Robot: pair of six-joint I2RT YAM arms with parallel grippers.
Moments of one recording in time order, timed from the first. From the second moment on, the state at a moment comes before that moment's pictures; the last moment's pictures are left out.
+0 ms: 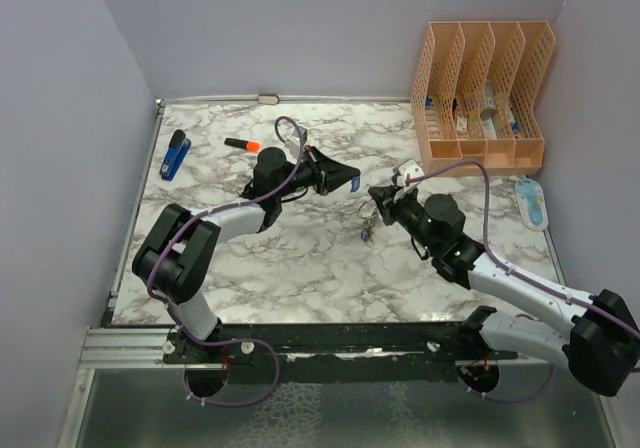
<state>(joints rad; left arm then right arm) -0.51 1.68 0.88 0.79 0.62 -1.58 0.71 1.07 0.57 0.40 0.12 -0.04</state>
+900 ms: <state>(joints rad) -0.55 1.69 0.85 0.91 0.62 -1.73 0.71 1.07 0.49 0.75 0.02 -0.07</state>
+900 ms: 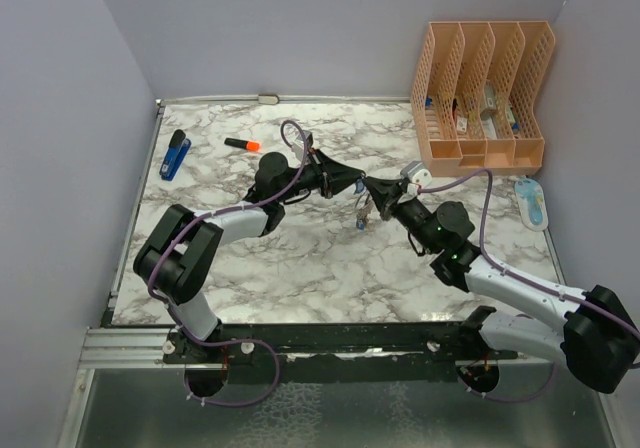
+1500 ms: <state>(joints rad) -0.55 1.69 0.85 0.92 0.62 -1.75 0.71 1.05 0.47 0.77 0.02 -0.09</state>
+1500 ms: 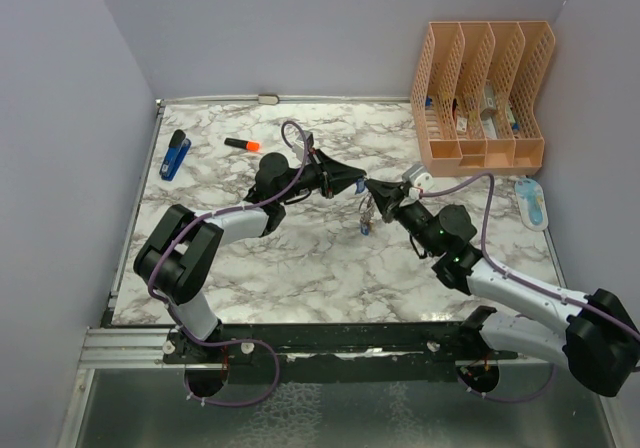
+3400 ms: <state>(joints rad) -0.60 1.70 0.84 1.01 0.67 -1.84 0.72 0.98 0.21 1.18 -0.04 -0.18</state>
